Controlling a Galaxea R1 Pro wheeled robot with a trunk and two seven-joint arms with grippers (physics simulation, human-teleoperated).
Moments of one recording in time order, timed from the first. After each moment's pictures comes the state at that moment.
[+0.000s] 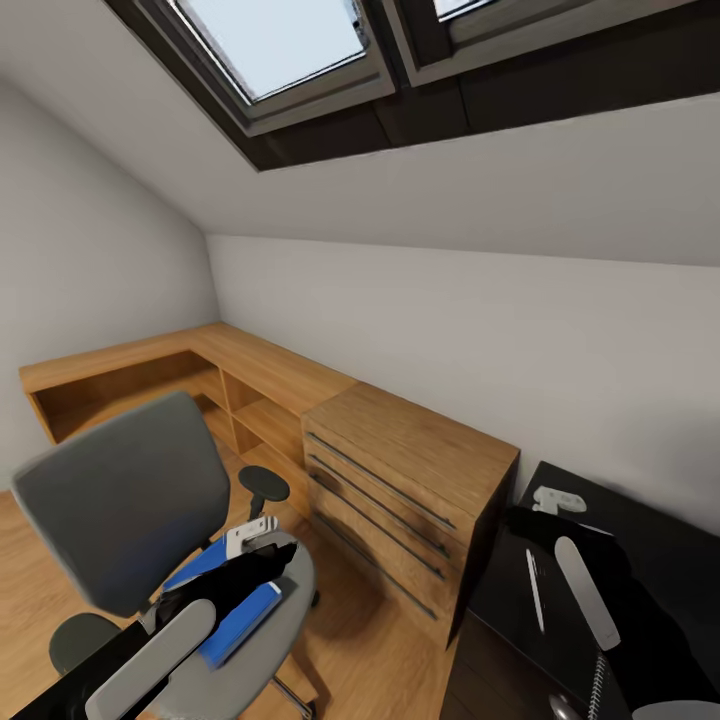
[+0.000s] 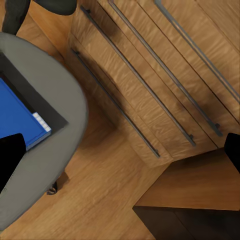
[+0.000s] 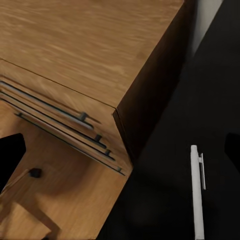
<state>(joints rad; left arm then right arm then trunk) -0.41 0.38 -0.73 -1.48 1.24 0.28 0.67 -0.42 -0.17 -0.03 -1.30 -0.42 0.72 -0.19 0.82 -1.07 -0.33</state>
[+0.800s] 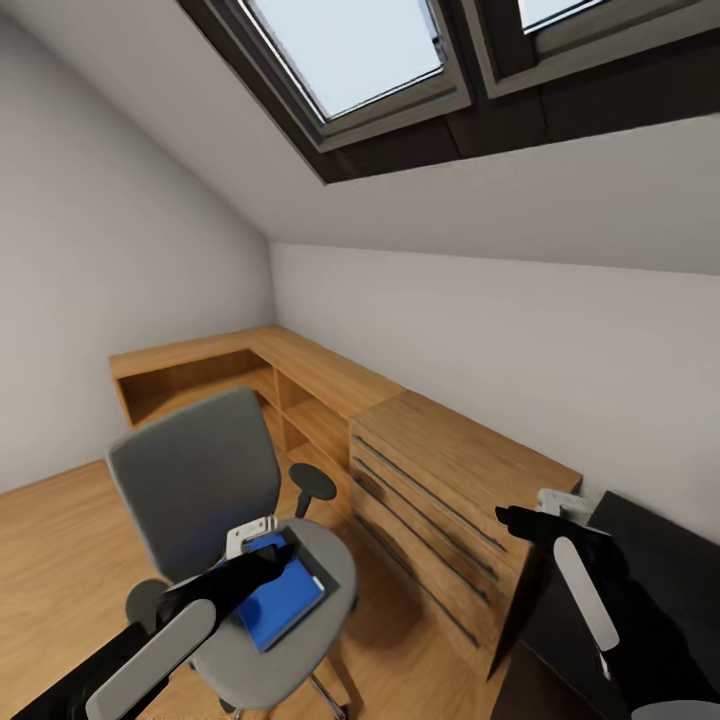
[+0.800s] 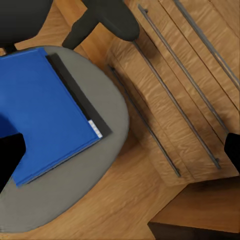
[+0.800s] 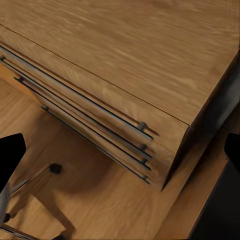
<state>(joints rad) -0.41 0.38 -0.73 -1.48 1.24 0.28 0.67 -0.42 -0.17 -0.02 -1.30 -0.42 0.72 -0.24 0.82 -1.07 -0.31</state>
